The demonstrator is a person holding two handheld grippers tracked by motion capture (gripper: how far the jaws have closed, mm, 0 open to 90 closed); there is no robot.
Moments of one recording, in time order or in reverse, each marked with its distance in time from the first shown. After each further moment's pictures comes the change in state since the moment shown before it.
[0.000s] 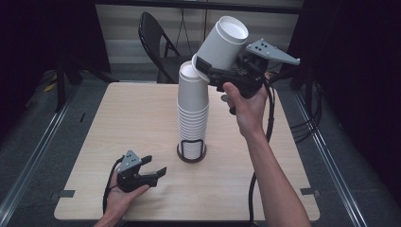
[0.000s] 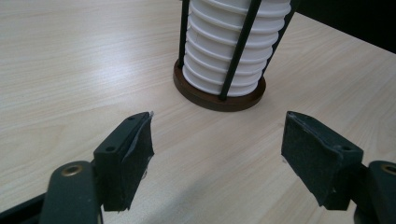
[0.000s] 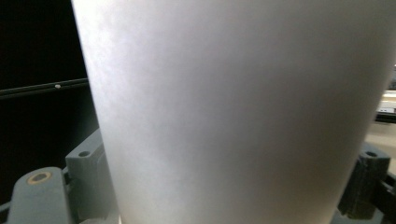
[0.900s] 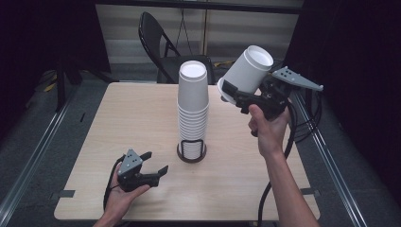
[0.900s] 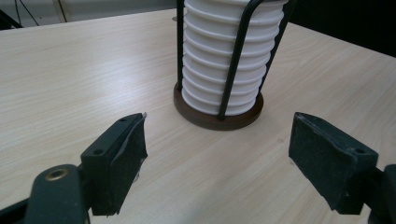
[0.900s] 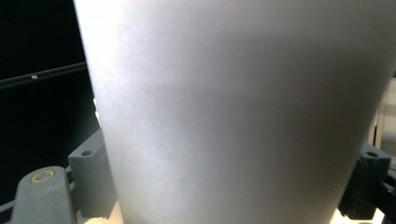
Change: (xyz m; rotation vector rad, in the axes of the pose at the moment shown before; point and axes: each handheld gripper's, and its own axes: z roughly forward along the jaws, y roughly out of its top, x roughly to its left) left arm -0.007 0.010 -0.002 -0.054 0.008 0.073; right arm -0.028 -0.038 -0.056 0.076 -0.085 0.088
